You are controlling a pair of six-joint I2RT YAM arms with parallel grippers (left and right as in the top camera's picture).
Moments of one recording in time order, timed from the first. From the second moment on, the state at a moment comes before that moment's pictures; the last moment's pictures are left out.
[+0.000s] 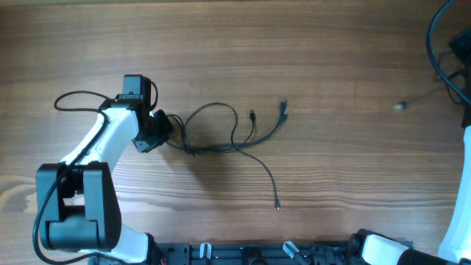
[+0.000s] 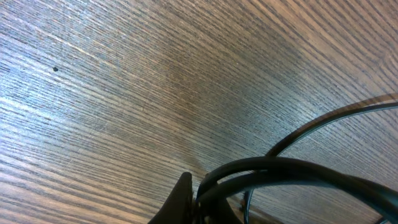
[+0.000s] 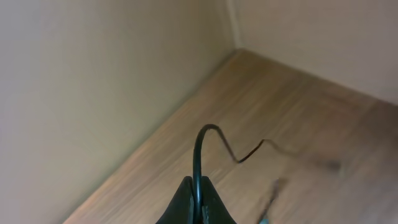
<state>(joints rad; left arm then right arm) -0.01 1.70 0.98 -0.73 0.10 -0.58 -0.33 1.39 1.54 -0.65 0.21 0.49</state>
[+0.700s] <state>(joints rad) -0.11 1.70 0.98 -0.65 0.20 -0.58 -0.45 1.63 1.55 -0.87 0.18 0.47</state>
